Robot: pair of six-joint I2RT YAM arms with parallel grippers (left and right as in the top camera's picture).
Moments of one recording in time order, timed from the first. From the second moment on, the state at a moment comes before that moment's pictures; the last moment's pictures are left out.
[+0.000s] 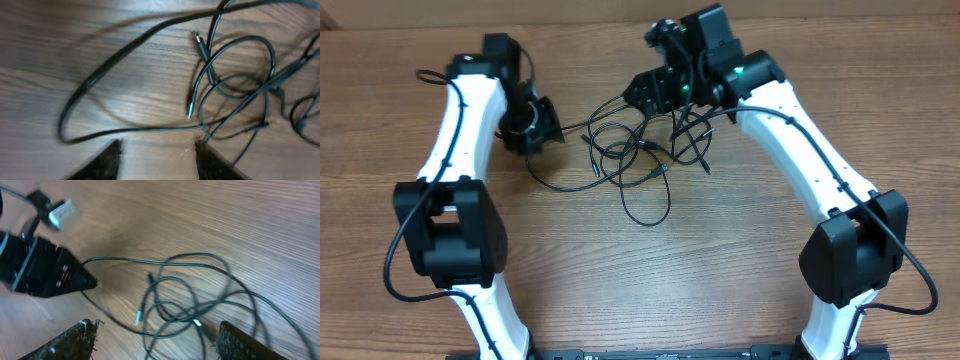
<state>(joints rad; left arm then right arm) 0.00 2.06 1.76 -1.20 0.25 -0.38 0.42 1.99 1.85 -0.74 -0.42 0.10</state>
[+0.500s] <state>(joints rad) -0.04 2.06 1.90 -1.28 0.30 -0.39 0.40 2.01 1.85 -0.76 -0.42 0.10</state>
